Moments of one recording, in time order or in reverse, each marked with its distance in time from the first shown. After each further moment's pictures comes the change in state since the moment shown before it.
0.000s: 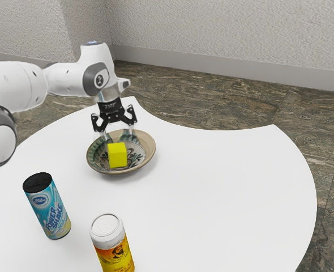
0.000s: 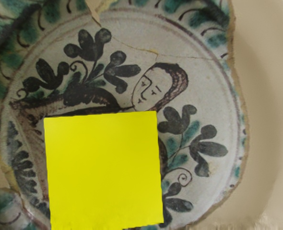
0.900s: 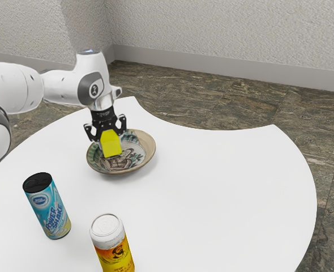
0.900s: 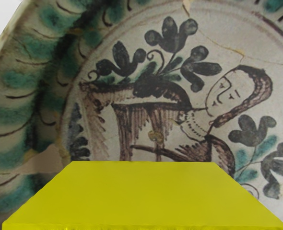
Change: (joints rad) arm -0.020 -0.036 0.054 -0.127 0.029 0.069 -0.143
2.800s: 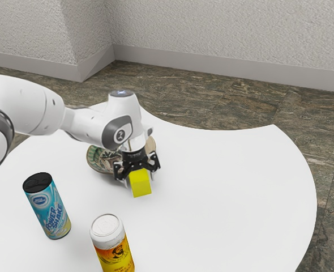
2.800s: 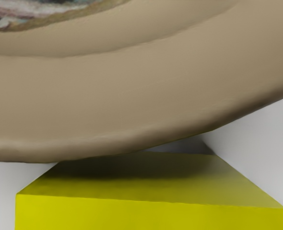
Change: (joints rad) arm -0.064 -0.047 -0.161 -0.318 0.052 0.259 -0.165
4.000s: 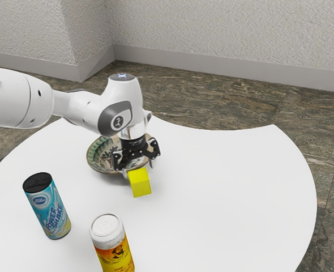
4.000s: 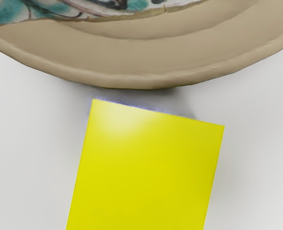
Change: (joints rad) arm -0.048 -0.134 0.013 -0.029 0.032 -0.085 -0.205
